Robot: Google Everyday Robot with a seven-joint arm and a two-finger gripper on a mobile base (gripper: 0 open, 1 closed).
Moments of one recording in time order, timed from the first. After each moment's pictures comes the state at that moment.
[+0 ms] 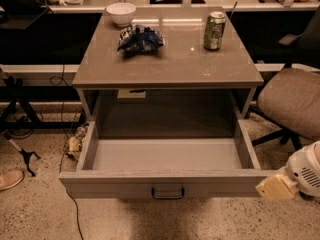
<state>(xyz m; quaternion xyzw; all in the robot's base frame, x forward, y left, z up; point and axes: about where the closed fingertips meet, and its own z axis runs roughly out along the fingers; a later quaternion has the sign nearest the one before) 0.352 -0.247 0.759 -0.28 0.94 0.15 0.12</state>
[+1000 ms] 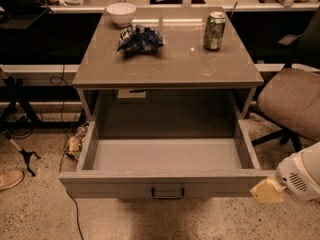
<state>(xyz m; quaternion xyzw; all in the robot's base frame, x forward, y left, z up) 0.351 -0.241 0.729 -0.27 0.94 0.17 0.11</state>
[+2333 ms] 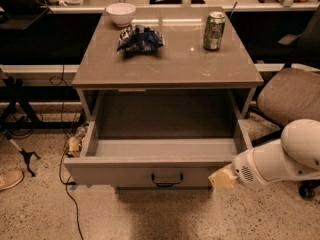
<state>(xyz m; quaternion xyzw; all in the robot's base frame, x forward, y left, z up) 0.416 -0.159 0.670 -0.28 0.91 0.24 0.18</state>
